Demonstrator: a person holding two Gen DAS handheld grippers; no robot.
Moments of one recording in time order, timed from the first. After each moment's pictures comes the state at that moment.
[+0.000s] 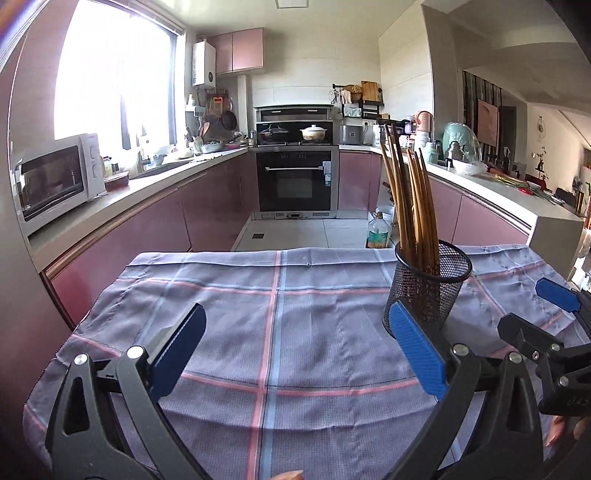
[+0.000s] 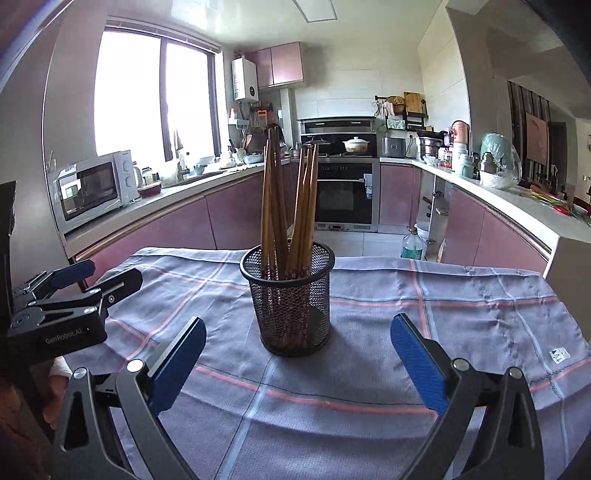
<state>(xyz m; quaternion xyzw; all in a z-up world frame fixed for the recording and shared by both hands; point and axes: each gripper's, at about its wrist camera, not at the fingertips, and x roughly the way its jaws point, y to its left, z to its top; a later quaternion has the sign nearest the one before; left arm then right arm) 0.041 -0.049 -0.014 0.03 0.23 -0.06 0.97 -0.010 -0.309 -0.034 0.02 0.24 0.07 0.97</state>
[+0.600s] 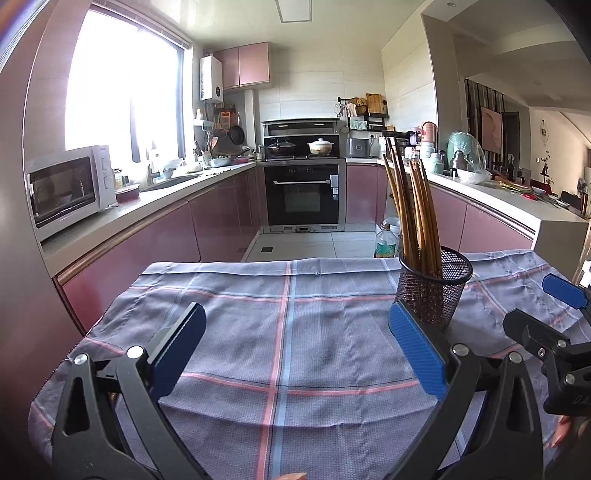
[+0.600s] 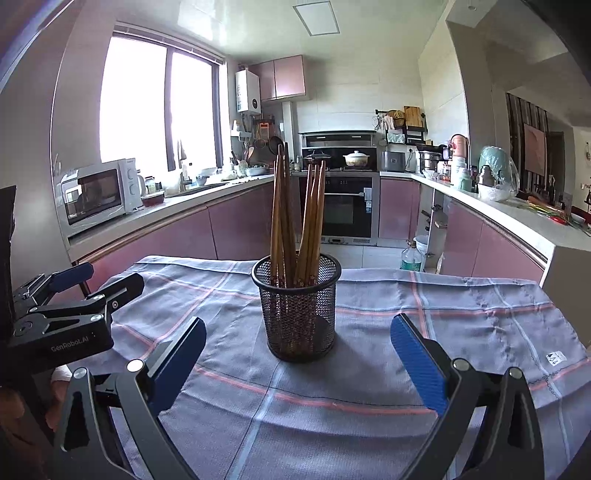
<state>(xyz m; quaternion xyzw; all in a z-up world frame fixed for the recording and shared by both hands) 0.024 -0.046 -0.012 0.03 0.20 -0.04 0.98 -0.025 -0.298 -0.029 0.02 0.21 0.06 0.98</state>
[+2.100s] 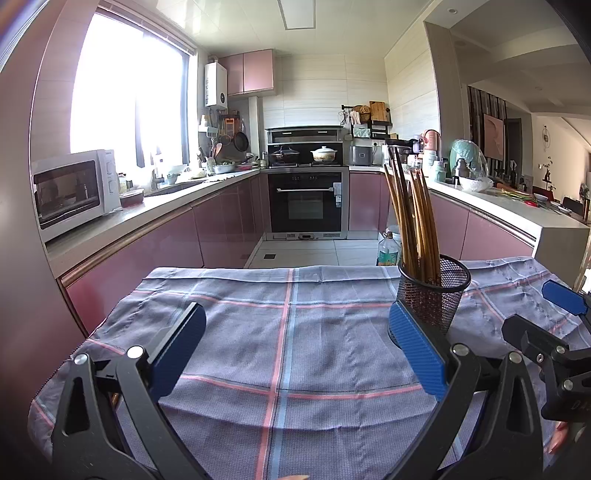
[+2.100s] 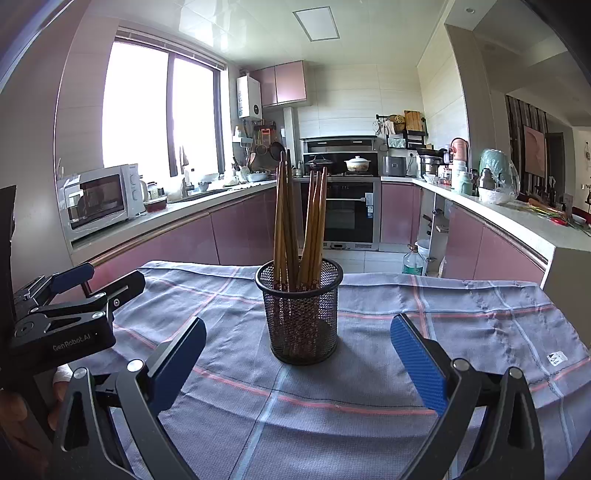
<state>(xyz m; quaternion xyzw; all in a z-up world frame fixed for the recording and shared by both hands) 0.017 -0.043 -0.008 0.03 0.18 -0.04 0.98 -0.029 -0.300 -0.029 0.02 0.20 0.07 0.98</state>
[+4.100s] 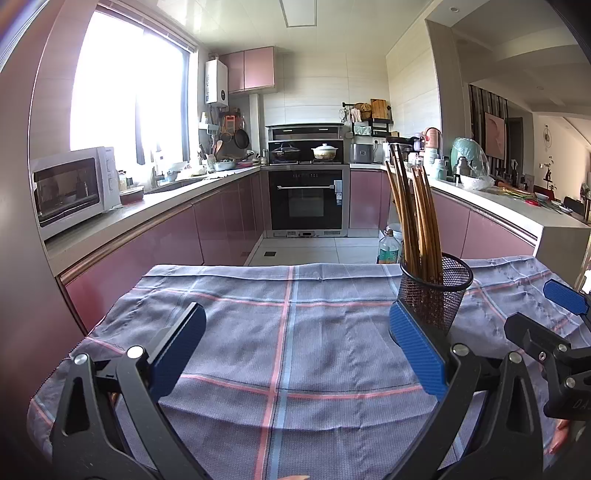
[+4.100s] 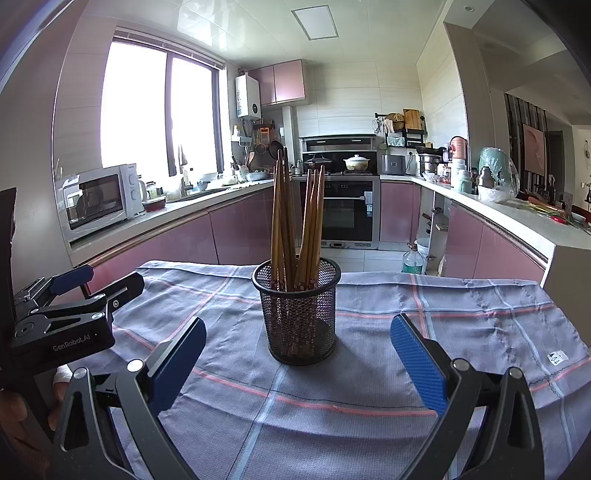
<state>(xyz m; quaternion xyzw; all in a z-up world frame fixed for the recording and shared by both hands) 0.018 -0.044 -0.010 0.03 0.18 -0.04 0.98 -0.030 -0.301 -0.029 0.03 0.20 0.07 0.98</state>
